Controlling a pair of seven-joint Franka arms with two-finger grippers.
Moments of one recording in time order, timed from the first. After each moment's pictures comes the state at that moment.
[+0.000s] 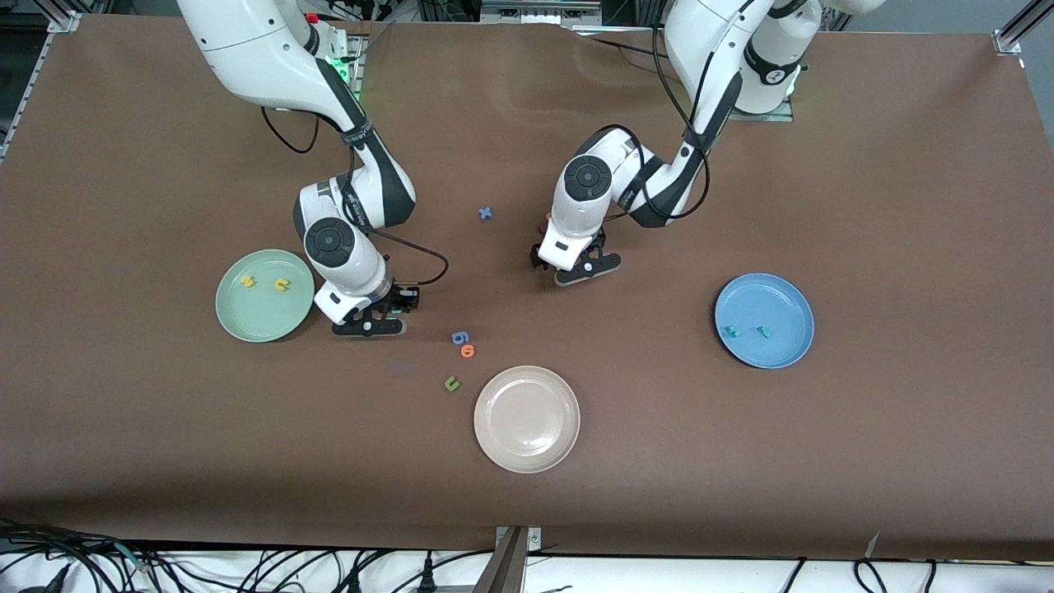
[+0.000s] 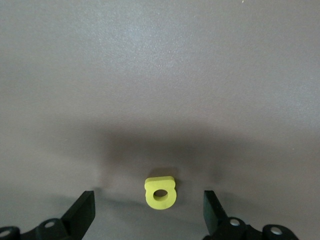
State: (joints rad) left arm -0.69 0.63 -0.07 -1.87 -0.07 2.51 -1.05; right arm 0.50 0.60 -0.08 -1.93 0.07 2.51 0.34
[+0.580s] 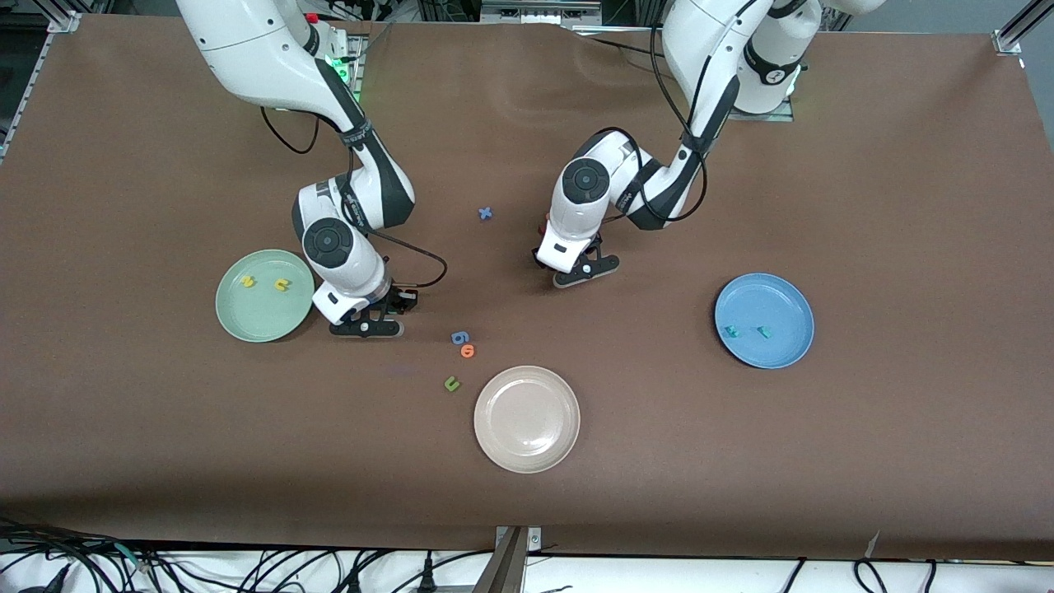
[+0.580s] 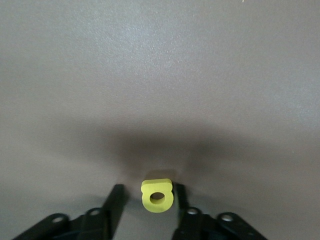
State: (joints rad) left arm -0.69 0.64 -0.07 -1.86 -0.07 2.51 -1.07; right arm 0.50 0.59 -0.08 -1.92 0.07 2.51 0.37
